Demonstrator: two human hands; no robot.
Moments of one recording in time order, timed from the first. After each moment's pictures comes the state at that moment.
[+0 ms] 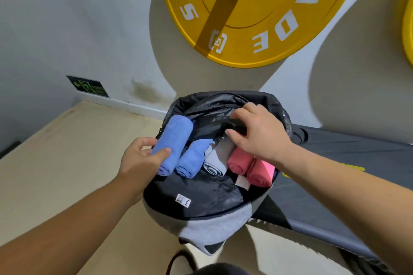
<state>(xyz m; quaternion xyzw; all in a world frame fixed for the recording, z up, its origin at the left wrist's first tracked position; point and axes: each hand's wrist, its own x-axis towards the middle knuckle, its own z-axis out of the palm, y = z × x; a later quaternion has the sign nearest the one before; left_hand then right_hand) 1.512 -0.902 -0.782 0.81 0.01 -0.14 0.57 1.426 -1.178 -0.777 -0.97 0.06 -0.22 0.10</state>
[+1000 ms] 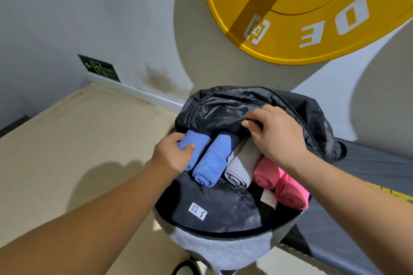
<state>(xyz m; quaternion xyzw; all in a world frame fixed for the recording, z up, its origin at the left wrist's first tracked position) 1.578 -0.931 -0.843 0.90 -0.05 -0.11 0.43 1.487 -1.163 -0.803 -0.96 0.10 -0.24 0.13</state>
